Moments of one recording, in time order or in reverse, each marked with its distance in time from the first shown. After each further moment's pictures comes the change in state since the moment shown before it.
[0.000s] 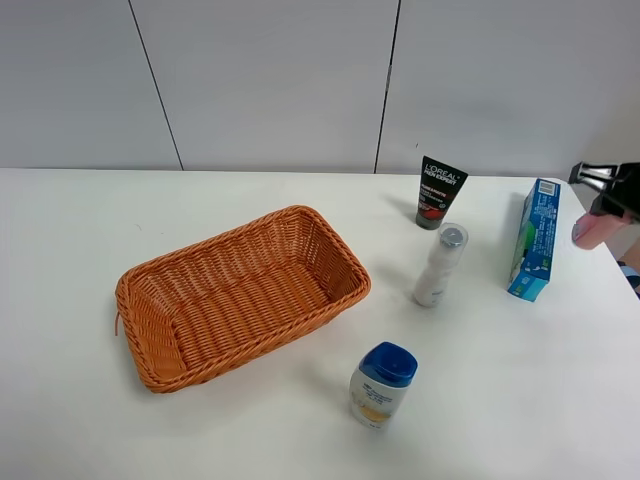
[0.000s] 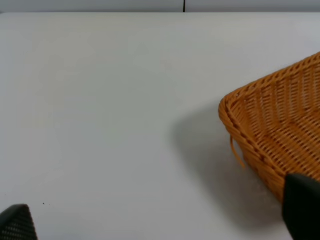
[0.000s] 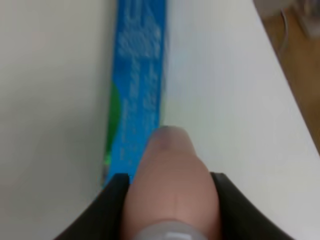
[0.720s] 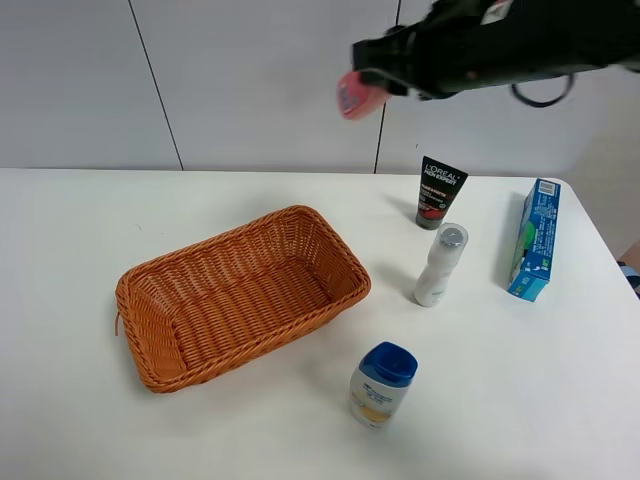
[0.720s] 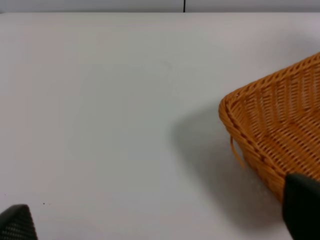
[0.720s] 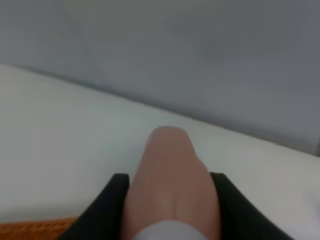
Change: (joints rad) left arm 0.000 0.000 0.000 0.000 0.000 0.000; right arm 0.670 0.191 -0.384 0.389 -0.153 -0.408
